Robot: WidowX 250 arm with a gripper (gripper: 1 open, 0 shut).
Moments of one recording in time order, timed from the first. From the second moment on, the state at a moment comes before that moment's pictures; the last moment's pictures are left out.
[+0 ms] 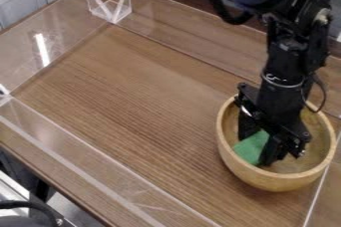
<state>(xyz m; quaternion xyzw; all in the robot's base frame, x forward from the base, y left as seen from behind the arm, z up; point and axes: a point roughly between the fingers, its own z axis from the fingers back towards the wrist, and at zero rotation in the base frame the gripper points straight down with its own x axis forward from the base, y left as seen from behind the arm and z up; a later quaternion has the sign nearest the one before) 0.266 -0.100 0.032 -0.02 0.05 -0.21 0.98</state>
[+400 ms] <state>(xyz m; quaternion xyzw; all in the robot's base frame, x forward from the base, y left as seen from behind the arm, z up) 0.261 -0.092 0.042 -0.02 0.07 -0.19 0.98</state>
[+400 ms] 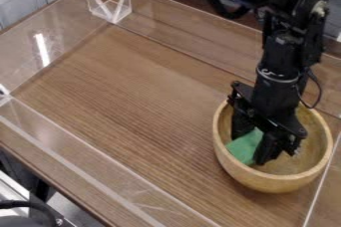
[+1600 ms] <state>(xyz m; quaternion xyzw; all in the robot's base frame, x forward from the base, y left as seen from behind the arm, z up) 0.291 -0.014 0.168 0.00 0.00 -0.06 1.00</state>
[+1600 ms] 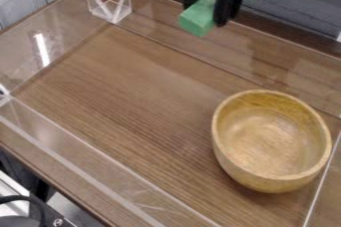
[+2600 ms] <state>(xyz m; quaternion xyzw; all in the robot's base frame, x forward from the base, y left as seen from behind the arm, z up) 0.243 -0.059 0.152 0.00 -0.03 -0.05 1.00</state>
